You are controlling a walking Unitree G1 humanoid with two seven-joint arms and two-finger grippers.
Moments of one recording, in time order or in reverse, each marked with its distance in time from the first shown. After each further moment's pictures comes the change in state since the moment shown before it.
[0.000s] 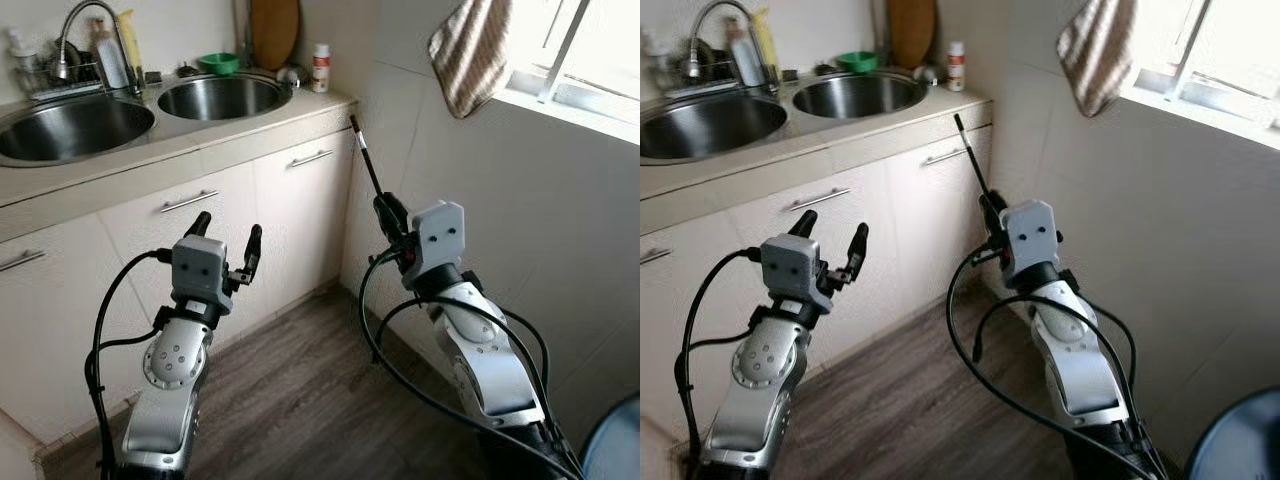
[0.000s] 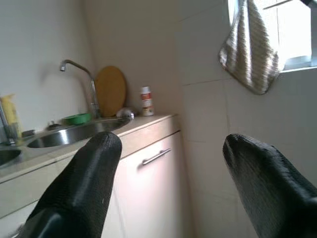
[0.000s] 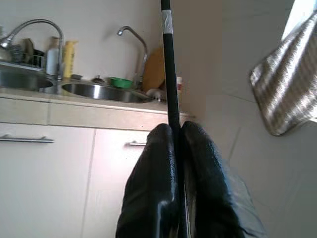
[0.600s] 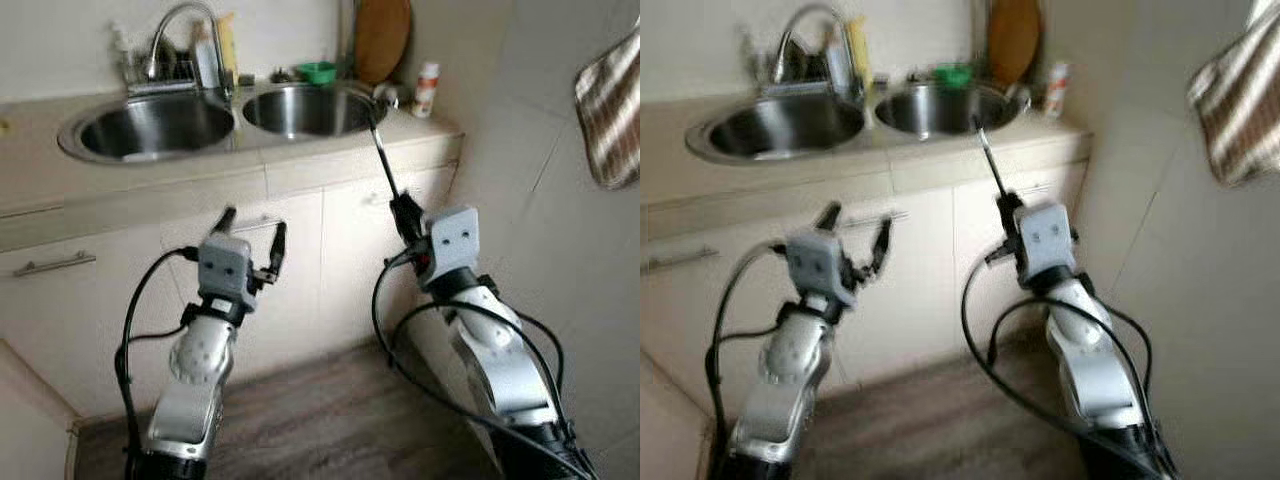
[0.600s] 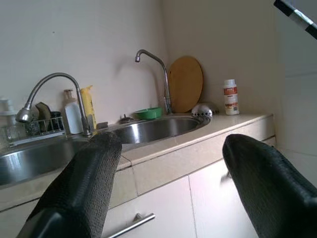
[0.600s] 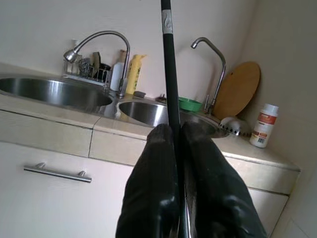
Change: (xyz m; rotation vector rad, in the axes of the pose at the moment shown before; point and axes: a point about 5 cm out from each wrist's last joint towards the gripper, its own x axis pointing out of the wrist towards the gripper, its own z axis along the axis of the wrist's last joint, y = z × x) left arm 0.010 -0.004 0.004 0.005 -0.040 -0.017; right arm 0.005 0.001 0.002 -0.024 -0.021 0.004
